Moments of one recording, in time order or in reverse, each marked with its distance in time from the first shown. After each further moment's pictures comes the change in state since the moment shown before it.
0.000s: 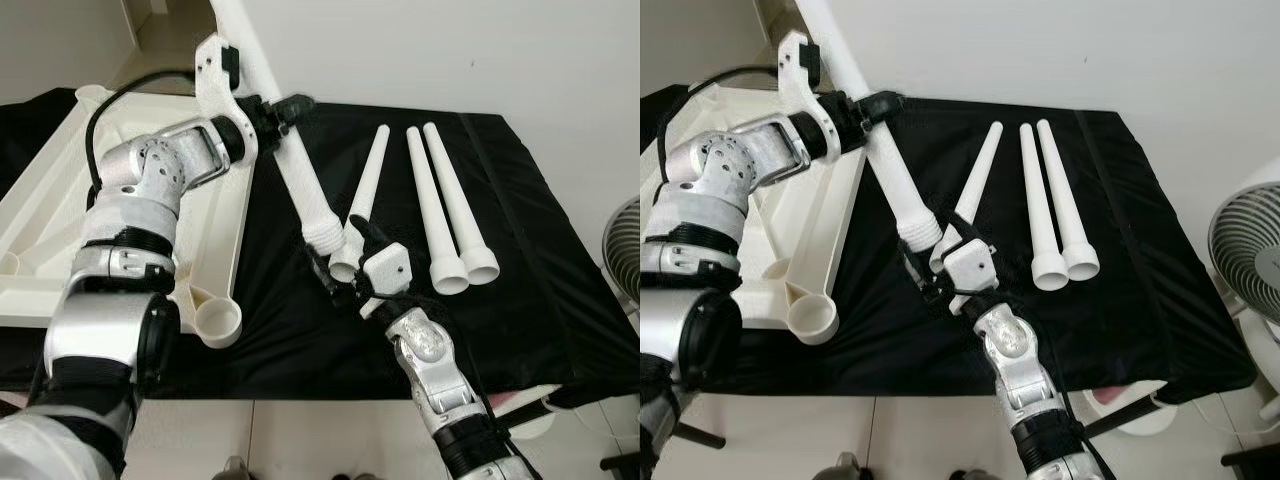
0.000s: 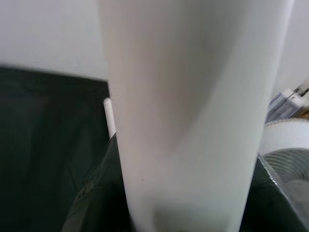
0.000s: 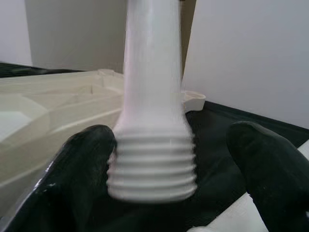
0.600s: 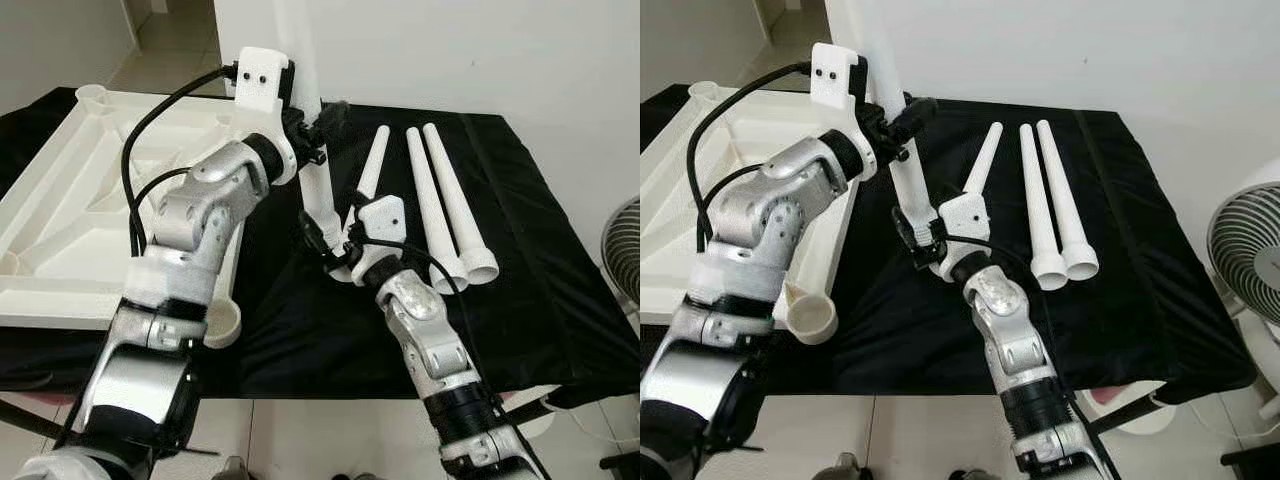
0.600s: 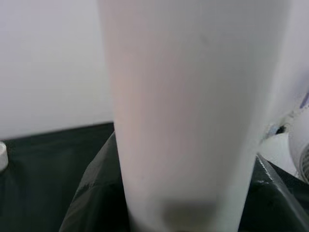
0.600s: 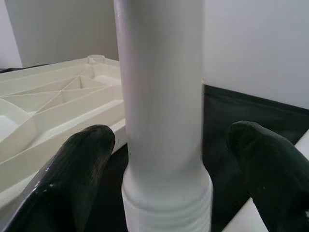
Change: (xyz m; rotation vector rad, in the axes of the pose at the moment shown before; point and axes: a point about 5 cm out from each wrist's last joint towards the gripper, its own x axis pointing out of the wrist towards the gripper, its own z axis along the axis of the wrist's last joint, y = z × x) left arm 0.002 -0.054 -0.022 0.351 -0.139 0.018; right arm 0.034 -0.004 0.014 0.050 0.124 -0.029
